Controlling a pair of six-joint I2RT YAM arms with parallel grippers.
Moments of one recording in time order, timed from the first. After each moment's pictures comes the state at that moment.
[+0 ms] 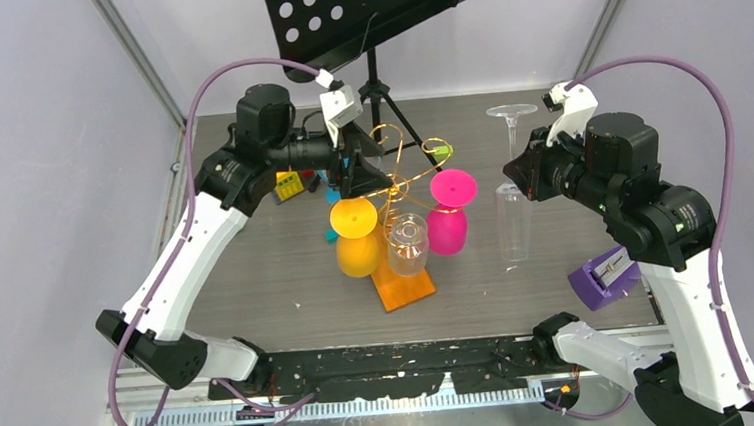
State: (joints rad) left arm -0.56 1.37 1.65 -0.59 0.85 0.13; right arm 0.39 0.97 1.61 -1.05 -0.03 0.16
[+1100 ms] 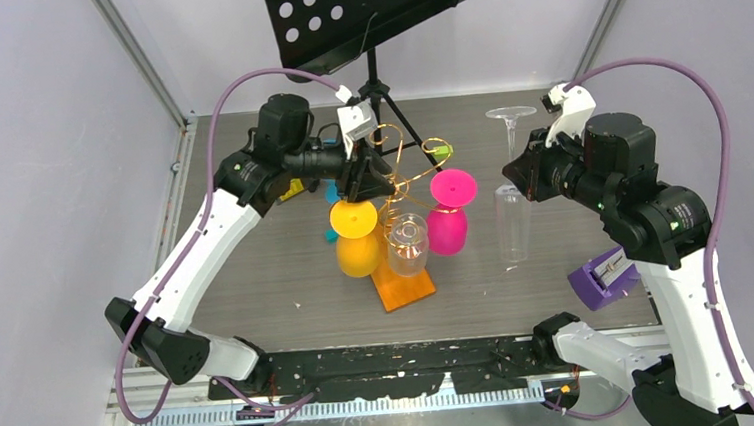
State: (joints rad) left arm -0.59 1.41 1.58 -0.60 0.83 0.21; right arm 0.35 0.97 1.58 -1.04 -0.07 0.16
